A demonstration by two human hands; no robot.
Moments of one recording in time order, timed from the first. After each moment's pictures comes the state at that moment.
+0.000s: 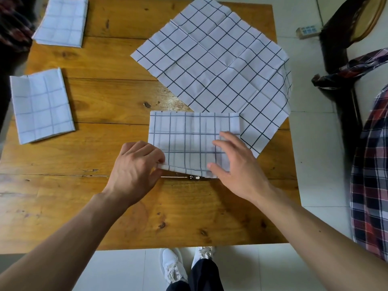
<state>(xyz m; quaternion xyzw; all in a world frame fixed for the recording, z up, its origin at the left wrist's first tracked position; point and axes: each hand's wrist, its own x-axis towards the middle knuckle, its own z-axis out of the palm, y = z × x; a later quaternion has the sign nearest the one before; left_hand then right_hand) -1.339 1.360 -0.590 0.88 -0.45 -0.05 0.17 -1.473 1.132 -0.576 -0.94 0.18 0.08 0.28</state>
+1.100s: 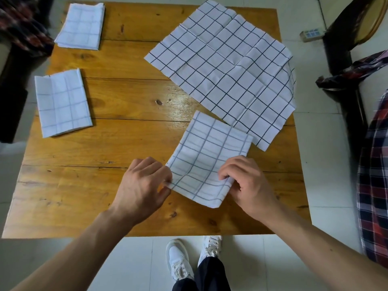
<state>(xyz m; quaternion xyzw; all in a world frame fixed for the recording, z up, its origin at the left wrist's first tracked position) -1.377 1.397 -0.571 0.86 -0.47 -0.07 0.20 -1.520 1.160 -0.579 -0.95 0.02 -0.07 0.30</state>
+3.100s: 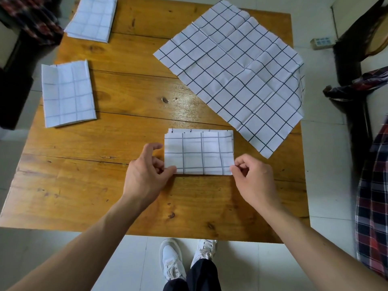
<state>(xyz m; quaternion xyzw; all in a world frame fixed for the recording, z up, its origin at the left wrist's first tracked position) -1.373 1.373 -0.588 0.91 -0.12 -0.18 0.35 -1.499 1.152 -0.588 -0.89 0.31 -0.01 0.34</state>
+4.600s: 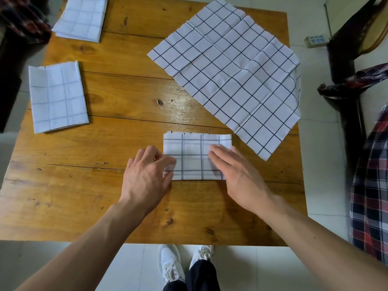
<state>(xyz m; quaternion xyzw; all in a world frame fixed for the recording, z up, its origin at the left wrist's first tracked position) -1.366 1.368 -0.595 0.93 -0.32 -0.08 0.15 -1.475 1.151 -0.587 -0.98 0.04 0.14 0.16</state>
